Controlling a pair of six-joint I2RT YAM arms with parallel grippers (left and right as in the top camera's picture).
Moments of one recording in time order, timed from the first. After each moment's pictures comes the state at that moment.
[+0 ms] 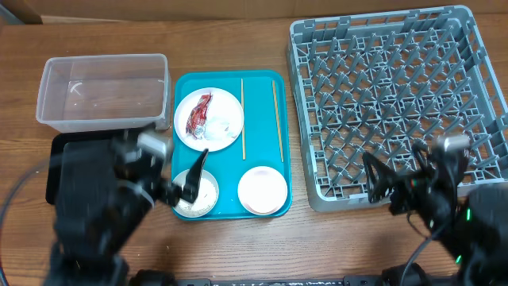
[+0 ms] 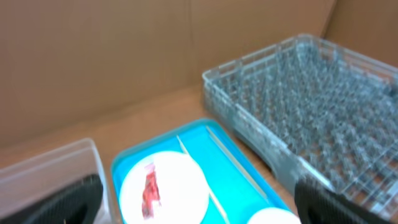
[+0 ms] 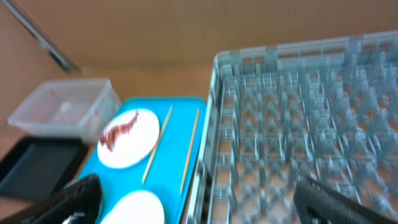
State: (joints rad) left arm -0.12 0.74 1.10 -0.73 0.33 0.13; right arm 0.20 0.68 1.12 -0.90 -0.16 0.20
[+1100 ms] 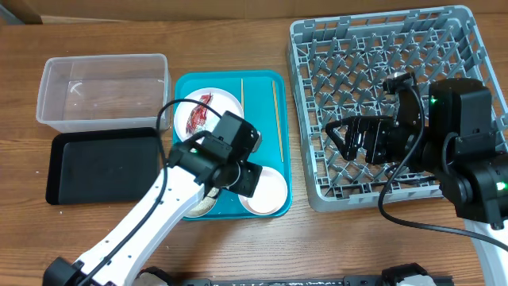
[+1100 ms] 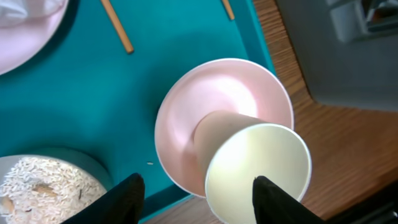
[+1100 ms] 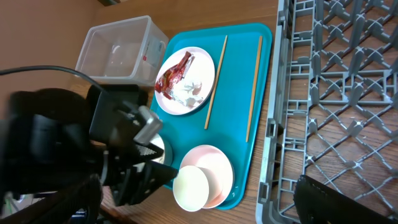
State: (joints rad) left arm -0.57 1.42 1.07 -0.92 0.14 -0.24; right arm 0.20 1.14 1.45 -1.11 -0.46 0.28
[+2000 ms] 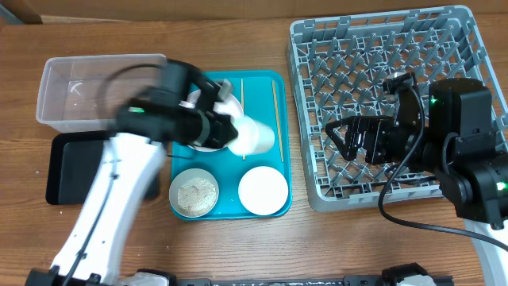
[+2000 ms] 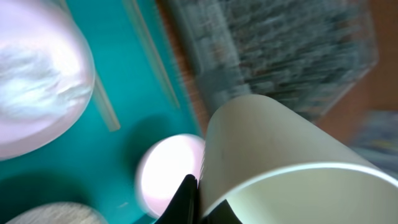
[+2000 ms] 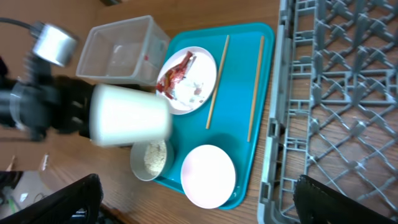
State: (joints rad) left arm -0.19 1.47 1.41 -1.06 0.63 -0.09; right arm 0.20 1.14 1.45 -1.11 -0.48 0.28
